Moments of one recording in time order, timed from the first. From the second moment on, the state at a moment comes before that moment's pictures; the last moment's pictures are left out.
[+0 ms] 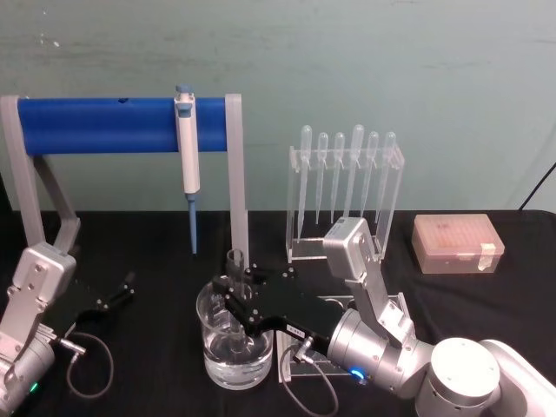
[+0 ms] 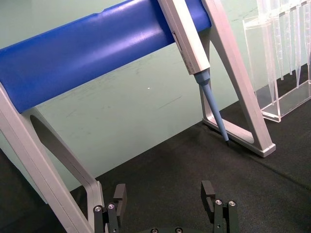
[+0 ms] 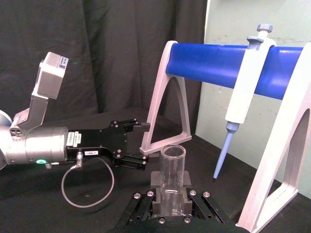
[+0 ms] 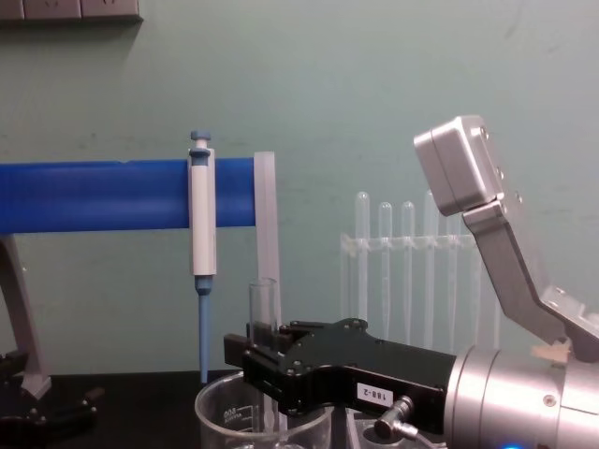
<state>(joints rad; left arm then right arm) -0.20 0.60 0.45 -1.41 -0.25 -0.12 0.03 0.35 0.26 -0.55 -1.38 0.32 -0.08 0.51</state>
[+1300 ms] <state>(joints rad) -0.20 0.60 0.45 -1.41 -0.25 -0.12 0.03 0.35 0.26 -0.55 -1.38 0.32 -0.08 0.51</state>
